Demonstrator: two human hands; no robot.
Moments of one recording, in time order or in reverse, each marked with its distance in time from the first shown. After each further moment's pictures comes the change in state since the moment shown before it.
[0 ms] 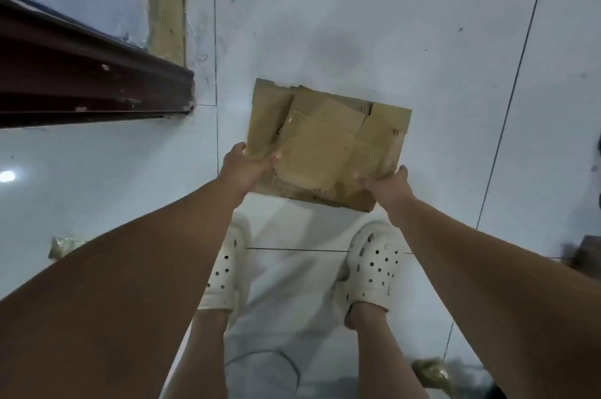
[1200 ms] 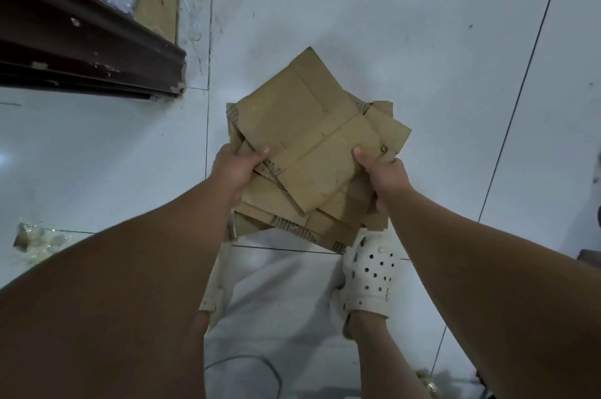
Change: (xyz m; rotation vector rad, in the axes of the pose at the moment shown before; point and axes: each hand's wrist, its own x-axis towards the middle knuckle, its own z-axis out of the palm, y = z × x) left_hand 0.005 -0.018 0.012 -0.391 -0.007 -0.044; right_hand 0.005 -0.009 0.008 0.503 -0.088 -0.146
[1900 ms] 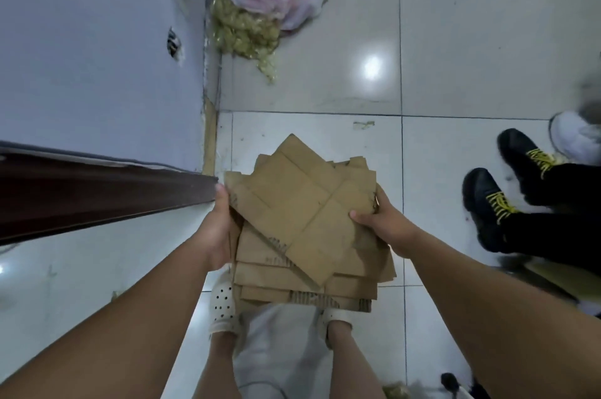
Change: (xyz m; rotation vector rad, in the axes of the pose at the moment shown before) left_hand -0.298 0.171 -0.042 -0.140 -0.325 -0.129; right_hand -0.259 -0.173 -0.120 -0.255 -0.366 -0.224
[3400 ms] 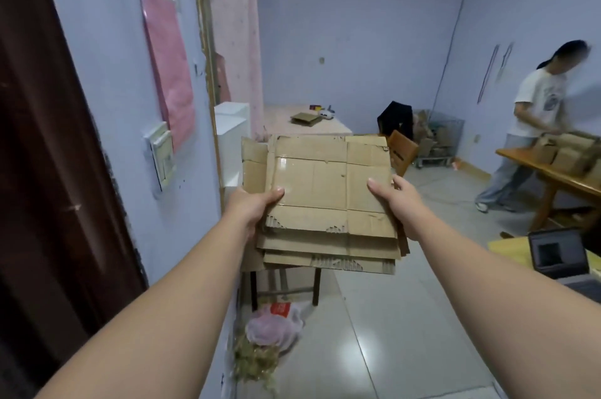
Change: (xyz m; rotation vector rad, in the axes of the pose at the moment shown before) left_hand -0.631 0.267 0.166 0.207 0.038 1.323; right_hand -0.537 -0.465 -0.019 0.175 0.539 -1.047
